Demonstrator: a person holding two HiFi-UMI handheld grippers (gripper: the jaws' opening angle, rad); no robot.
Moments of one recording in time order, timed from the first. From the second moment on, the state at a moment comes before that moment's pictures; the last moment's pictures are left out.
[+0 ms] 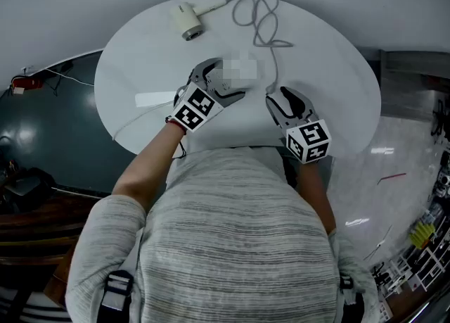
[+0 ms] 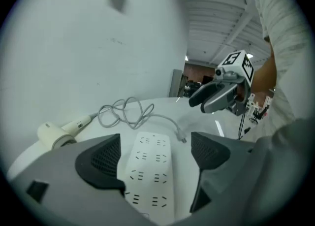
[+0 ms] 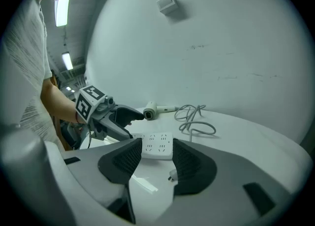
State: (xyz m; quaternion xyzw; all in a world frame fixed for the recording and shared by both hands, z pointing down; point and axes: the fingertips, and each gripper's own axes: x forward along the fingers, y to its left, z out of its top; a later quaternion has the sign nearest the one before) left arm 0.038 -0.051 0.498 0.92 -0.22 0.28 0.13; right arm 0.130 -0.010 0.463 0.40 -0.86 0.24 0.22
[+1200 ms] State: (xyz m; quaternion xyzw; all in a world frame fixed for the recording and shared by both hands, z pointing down) left arm 0.029 0.046 0.412 0.95 -0.20 0.12 0.20; right arm 0.067 0.036 0.404 0.31 -0.92 0.18 0.17
